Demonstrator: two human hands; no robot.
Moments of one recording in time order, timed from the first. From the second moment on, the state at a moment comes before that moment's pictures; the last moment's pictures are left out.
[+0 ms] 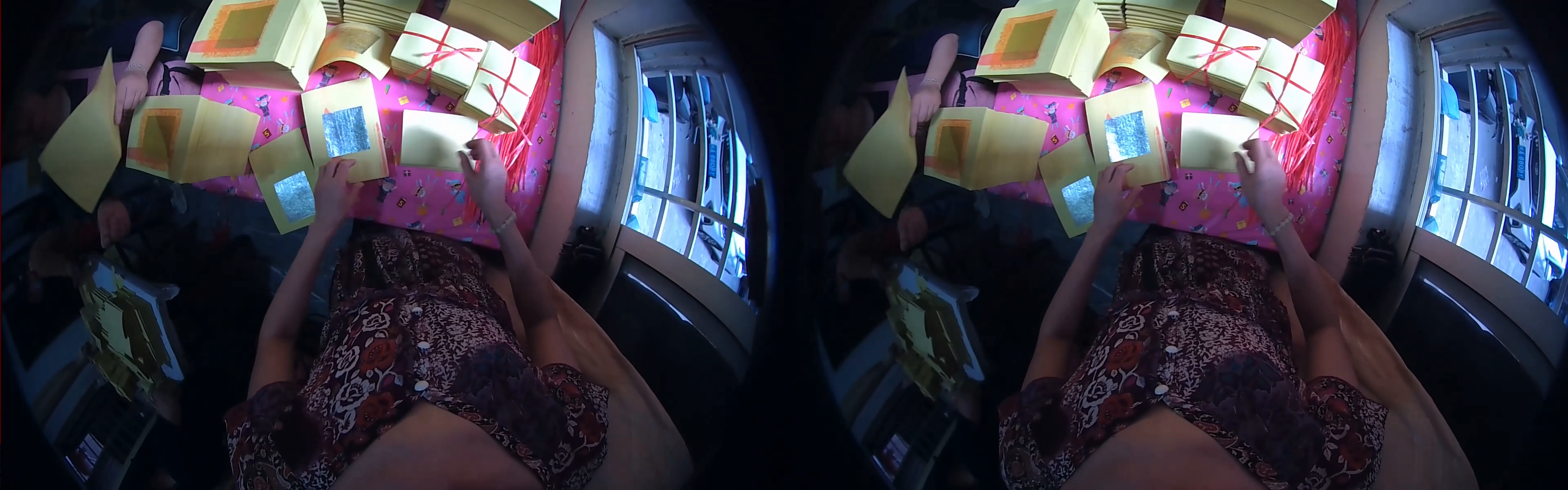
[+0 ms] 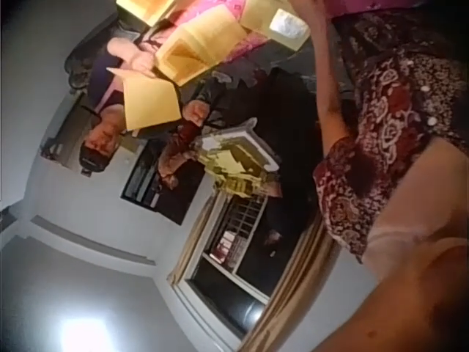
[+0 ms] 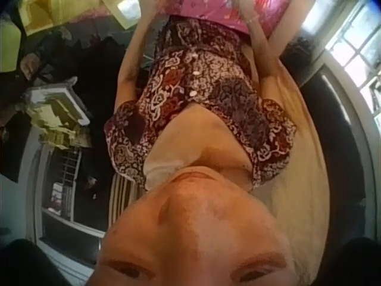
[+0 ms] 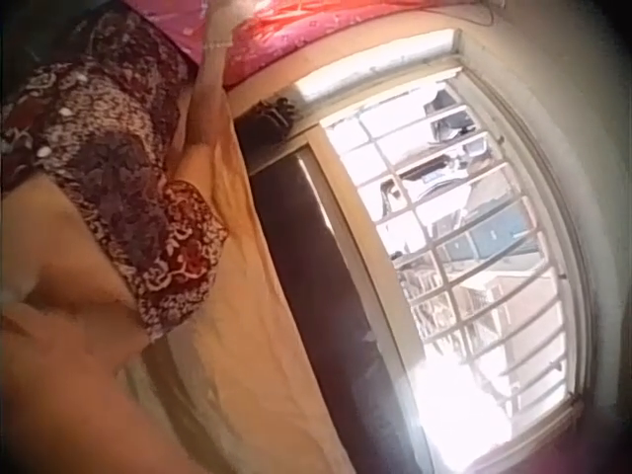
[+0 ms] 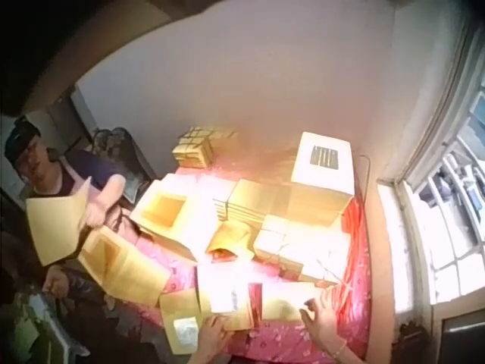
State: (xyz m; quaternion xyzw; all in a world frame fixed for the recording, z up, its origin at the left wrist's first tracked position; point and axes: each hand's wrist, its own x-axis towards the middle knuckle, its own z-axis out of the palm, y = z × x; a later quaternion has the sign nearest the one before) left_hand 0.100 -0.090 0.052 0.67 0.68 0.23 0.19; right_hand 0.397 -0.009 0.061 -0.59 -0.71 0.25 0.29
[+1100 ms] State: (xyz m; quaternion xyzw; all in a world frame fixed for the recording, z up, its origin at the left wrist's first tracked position) left_hand 0.013 -0.036 0.038 0.73 0.56 0.09 0.39; right_hand 0.248 0.052 0.038 -0.26 -0.92 0.29 -0.11
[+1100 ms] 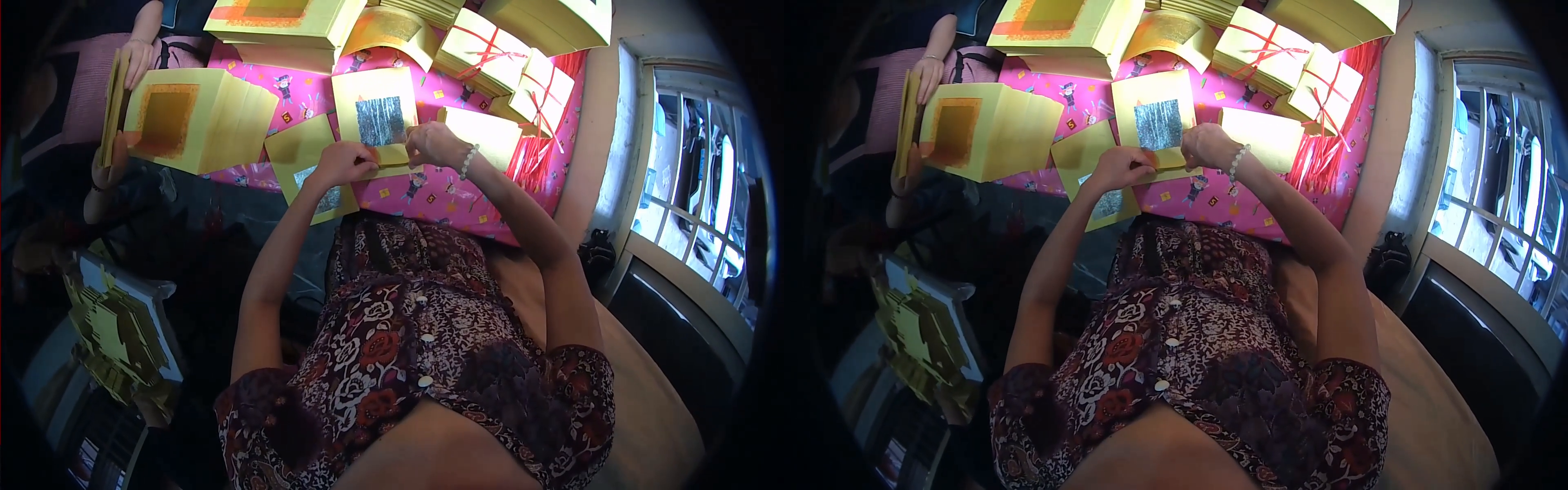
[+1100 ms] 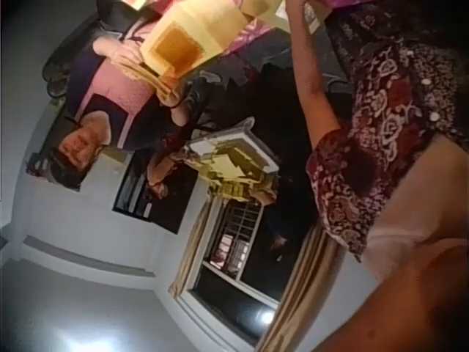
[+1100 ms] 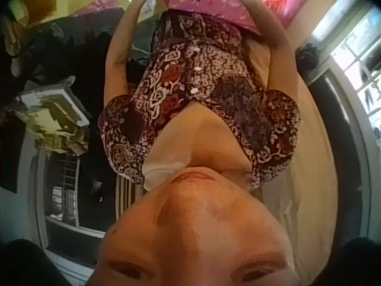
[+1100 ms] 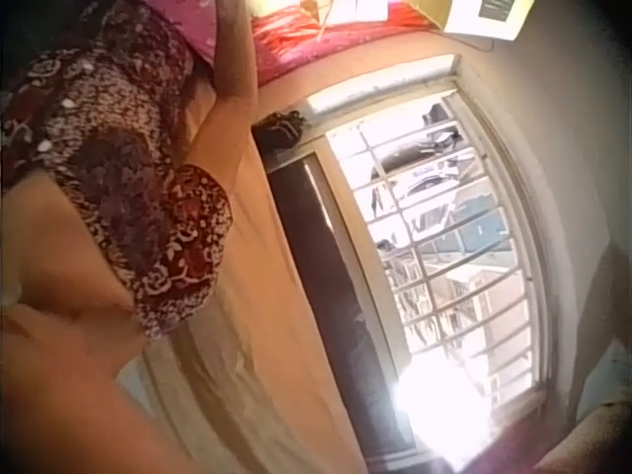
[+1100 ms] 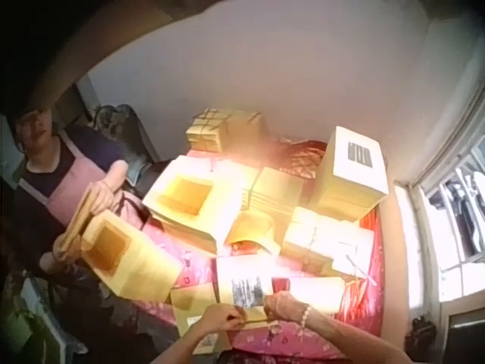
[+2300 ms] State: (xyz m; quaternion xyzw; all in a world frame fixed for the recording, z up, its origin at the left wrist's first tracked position) left_hand -0.010 -0.026 0.025 0.67 0.61 0.32 0.28; right_hand 0.254 0.062 0.105 -0.33 -0.84 0.42 -0.03
